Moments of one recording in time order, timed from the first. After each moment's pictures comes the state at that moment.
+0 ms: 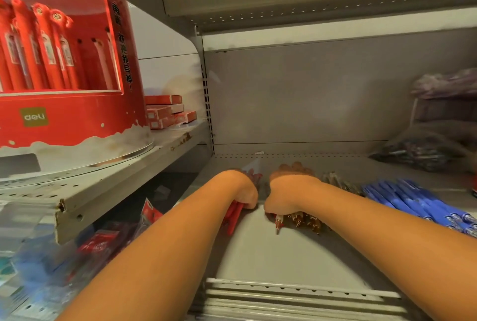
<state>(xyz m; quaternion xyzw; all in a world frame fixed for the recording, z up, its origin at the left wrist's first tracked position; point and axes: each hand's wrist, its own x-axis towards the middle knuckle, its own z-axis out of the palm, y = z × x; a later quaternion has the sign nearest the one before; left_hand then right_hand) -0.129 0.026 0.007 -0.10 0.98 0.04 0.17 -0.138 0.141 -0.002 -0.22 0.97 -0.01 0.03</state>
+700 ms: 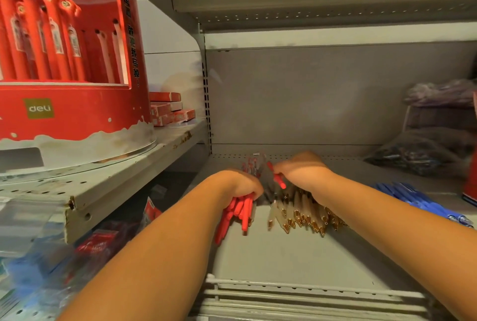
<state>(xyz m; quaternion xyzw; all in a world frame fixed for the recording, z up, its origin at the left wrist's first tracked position) -0.129 0.000 -0.002 -0.12 0.91 0.35 0.19 -0.158 0.139 0.006 -0.03 0.94 -0.34 0.00</state>
